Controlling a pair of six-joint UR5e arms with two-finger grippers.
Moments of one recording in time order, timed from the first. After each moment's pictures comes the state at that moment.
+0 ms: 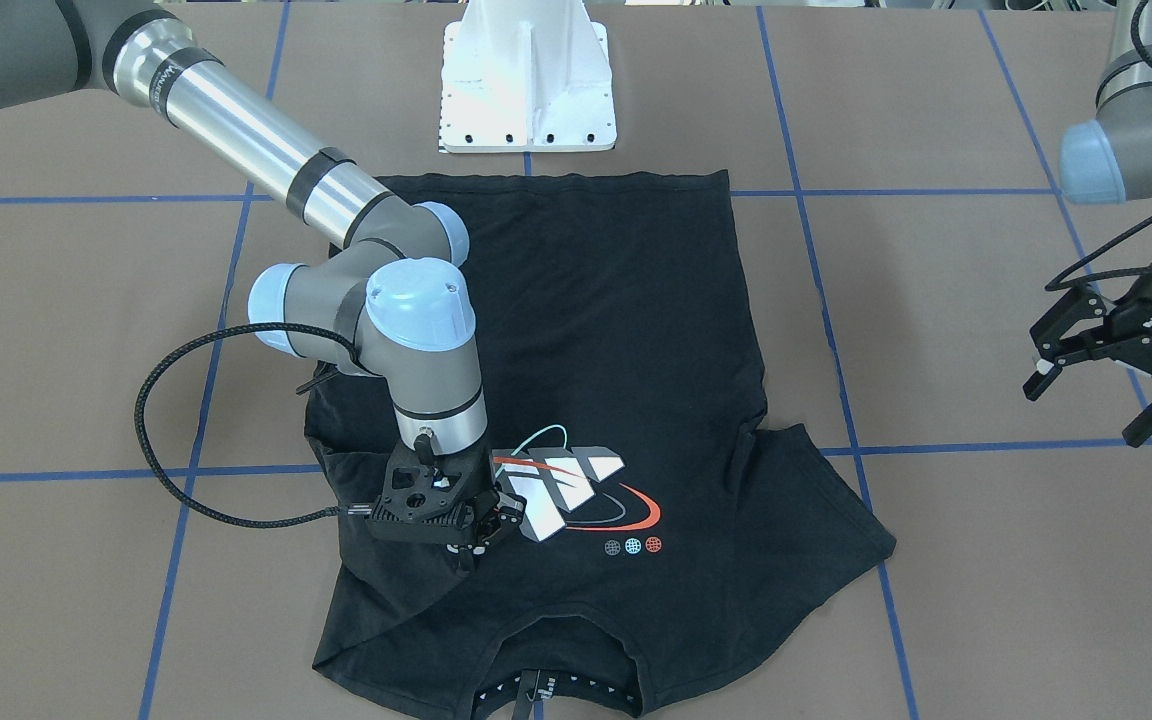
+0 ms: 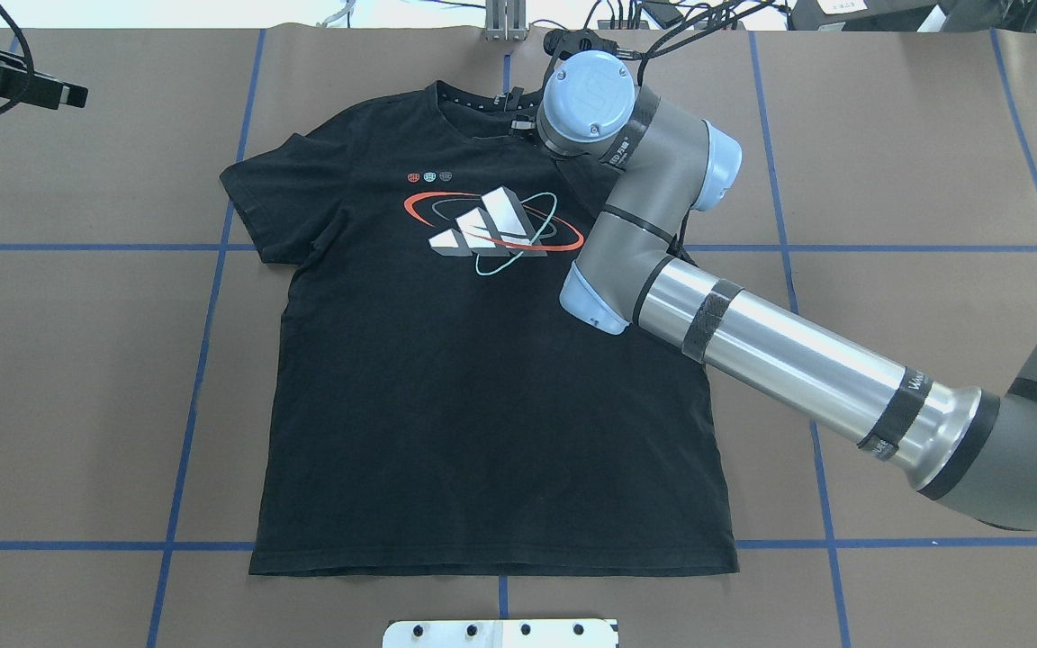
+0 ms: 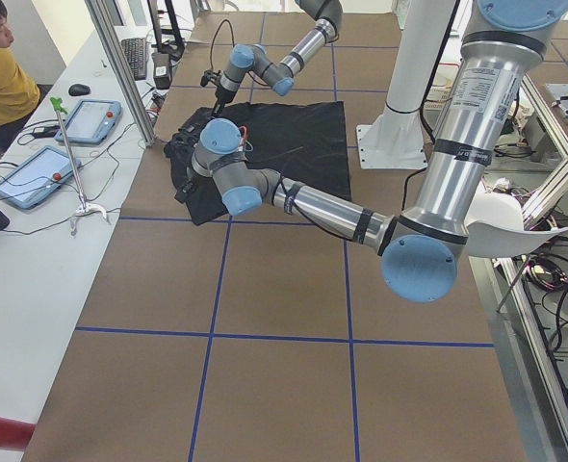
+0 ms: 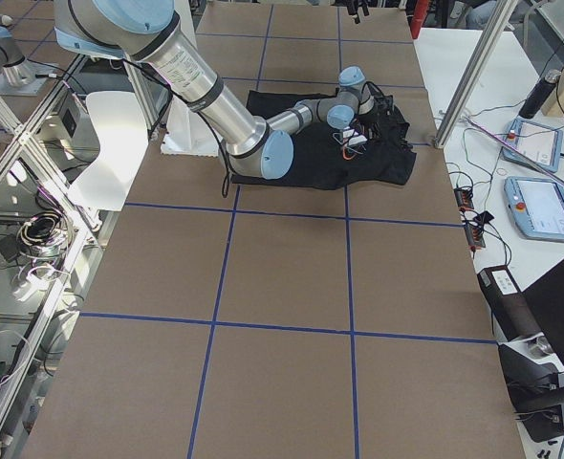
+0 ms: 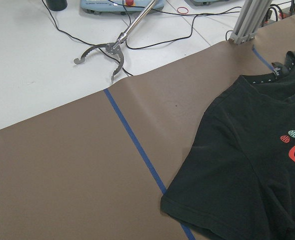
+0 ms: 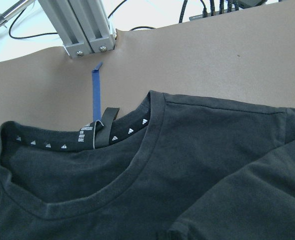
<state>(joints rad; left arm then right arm) -1.22 -1.84 -1.62 -2.32 -2.21 -0.46 0.70 -0.60 0.99 -1.03 1.60 1.31</state>
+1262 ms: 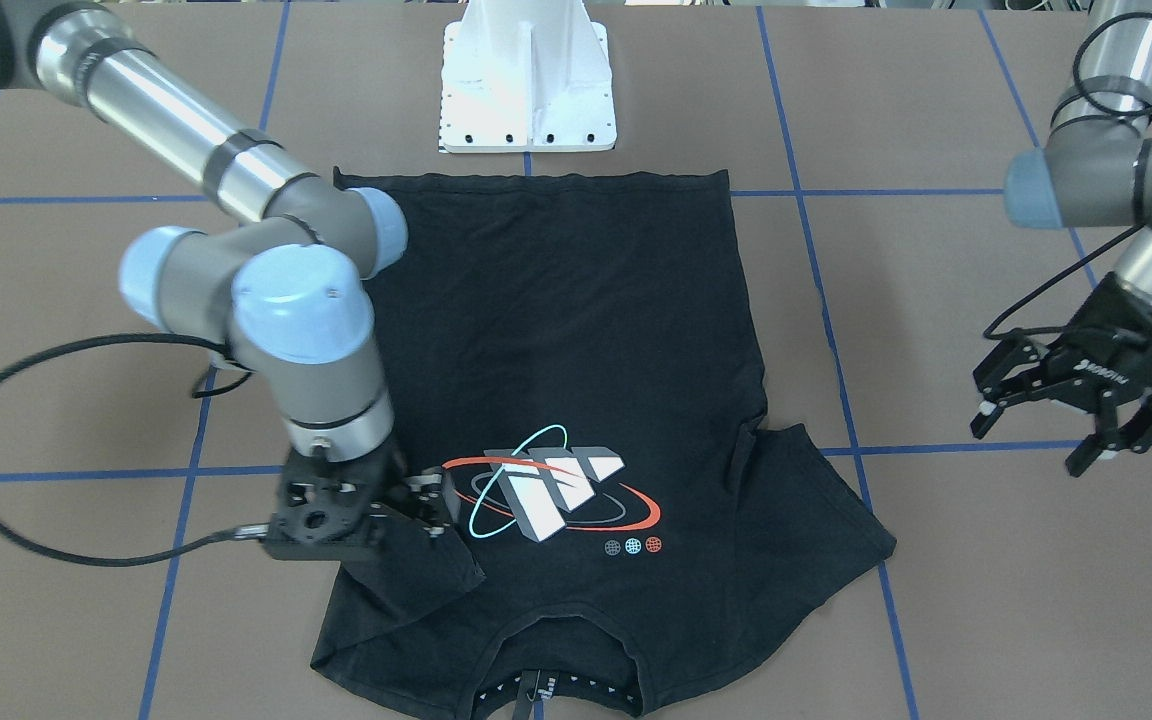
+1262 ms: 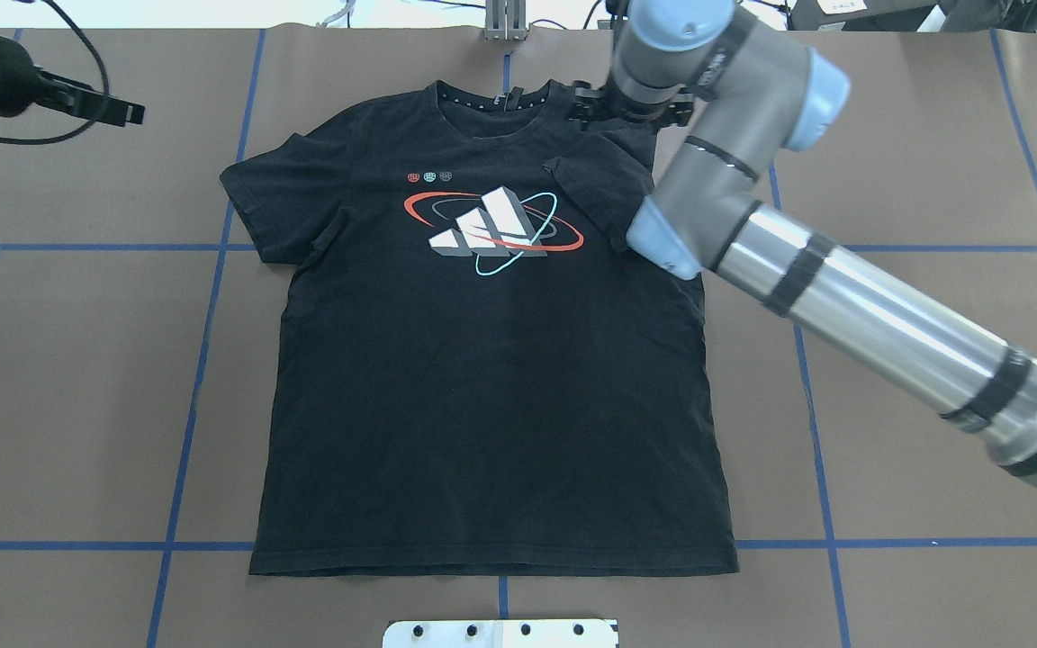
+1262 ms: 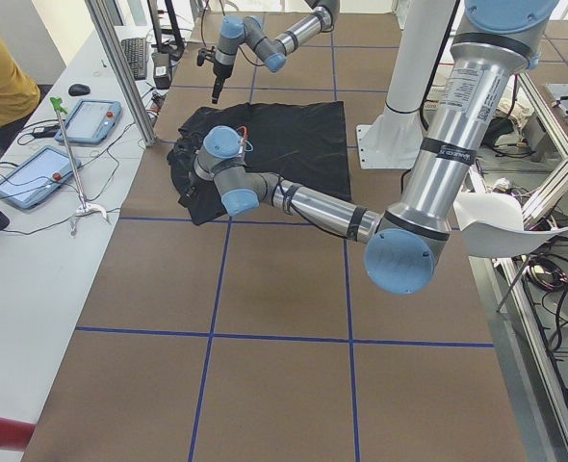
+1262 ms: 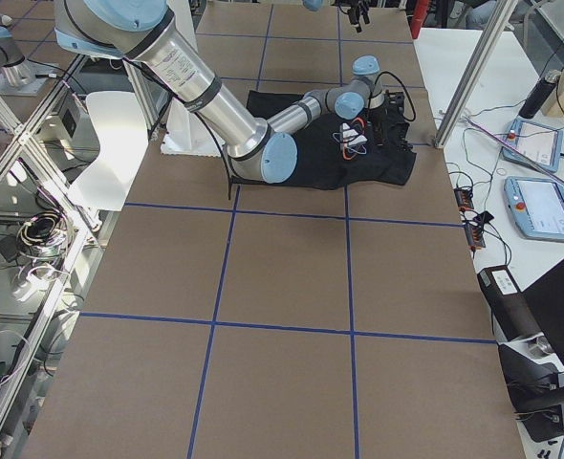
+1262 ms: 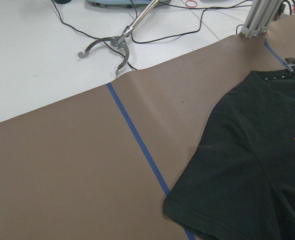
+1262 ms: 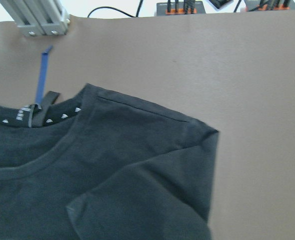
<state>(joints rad) -1.10 -1.90 -1.49 -2.42 -2.05 -0.61 0.85 -0.77 1.28 -1.28 1.87 1.01</state>
